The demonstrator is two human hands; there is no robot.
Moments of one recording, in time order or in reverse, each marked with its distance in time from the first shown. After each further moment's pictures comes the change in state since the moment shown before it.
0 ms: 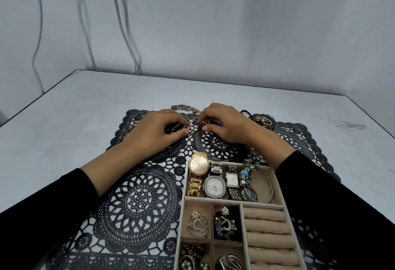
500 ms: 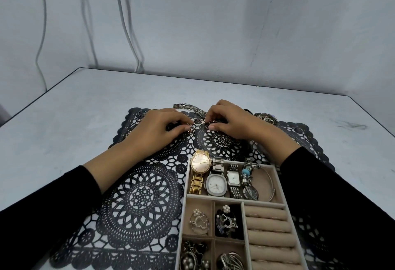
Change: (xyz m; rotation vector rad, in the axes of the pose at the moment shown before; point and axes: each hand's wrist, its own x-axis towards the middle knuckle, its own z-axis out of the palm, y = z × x) left_hand -0.001 0.002 -0.001 -0.017 0.029 0.020; right_hand 0.000 0.006 -0.006 0.004 -0.047 0.105
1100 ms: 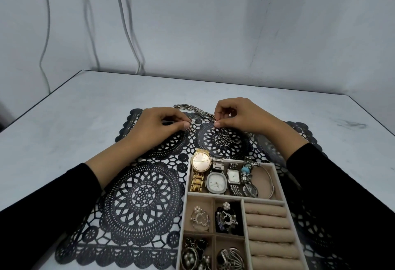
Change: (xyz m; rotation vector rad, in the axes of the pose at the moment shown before) left_hand 0.000 0.008 -0.005 -0.253 0.025 -0.223; right_hand -0.015 0.002 -0.018 0.212 0.083 -0.006
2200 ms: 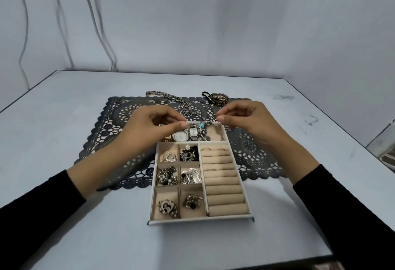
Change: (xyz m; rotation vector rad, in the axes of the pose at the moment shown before) left_hand -0.110 0.102 0.022 -0.322 -0.097 0.047; right_hand -0.183 -0.050 0.002 0.574 0.392 0.110
